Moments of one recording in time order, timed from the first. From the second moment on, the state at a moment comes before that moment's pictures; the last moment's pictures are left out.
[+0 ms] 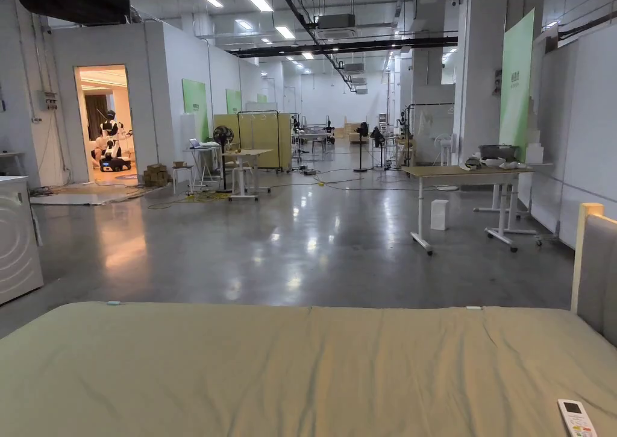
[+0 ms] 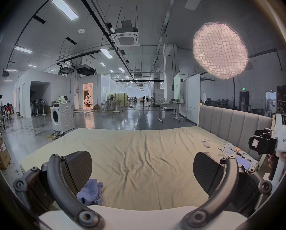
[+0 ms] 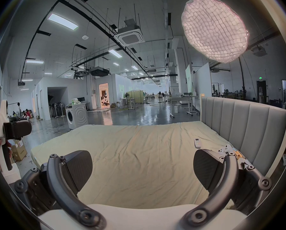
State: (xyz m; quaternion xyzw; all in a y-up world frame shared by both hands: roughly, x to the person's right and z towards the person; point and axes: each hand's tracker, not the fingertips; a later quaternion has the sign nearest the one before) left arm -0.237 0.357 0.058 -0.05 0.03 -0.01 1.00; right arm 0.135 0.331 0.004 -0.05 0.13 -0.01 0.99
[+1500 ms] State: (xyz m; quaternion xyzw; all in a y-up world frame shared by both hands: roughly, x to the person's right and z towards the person) left arm -0.227 0.371 0.061 -0.05 0.00 -0.02 1.00; right arm 0.140 0.366 0.015 -0.03 0.23 -0.08 0.97
